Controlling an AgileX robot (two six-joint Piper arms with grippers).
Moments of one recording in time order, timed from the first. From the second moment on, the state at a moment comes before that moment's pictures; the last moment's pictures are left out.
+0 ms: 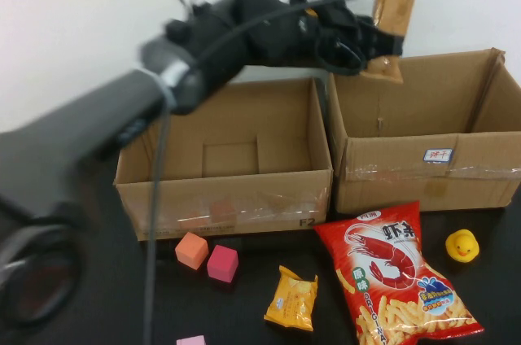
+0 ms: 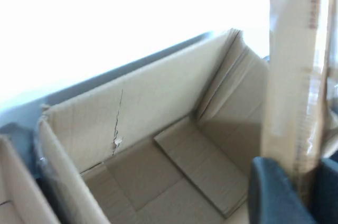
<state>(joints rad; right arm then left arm) 0.02 0.71 -0.38 0.49 0.51 -0.37 -0.57 2.11 -1.94 -0.60 0.43 0.28</state>
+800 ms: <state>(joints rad) 0.02 0.71 -0.38 0.49 0.51 -0.48 -0.56 2.15 -2.50 0.01 1.29 0.07</state>
